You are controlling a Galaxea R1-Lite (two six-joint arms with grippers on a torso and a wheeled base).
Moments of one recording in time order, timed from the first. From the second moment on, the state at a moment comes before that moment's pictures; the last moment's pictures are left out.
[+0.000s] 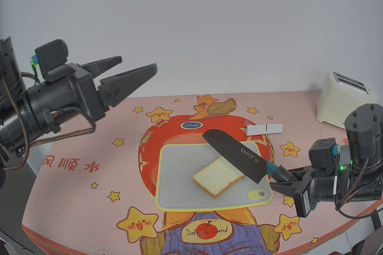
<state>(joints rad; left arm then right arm) -0.67 1.39 -0.81 -0.65 -0.26 -0.13 0.86 1.38 -0.74 0.06 -0.20 0.08</state>
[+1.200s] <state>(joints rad) -0.73 1.66 -0.89 -0.73 -0.25 -0.16 0.88 1.43 -0.76 0.06 -0.20 0.09</state>
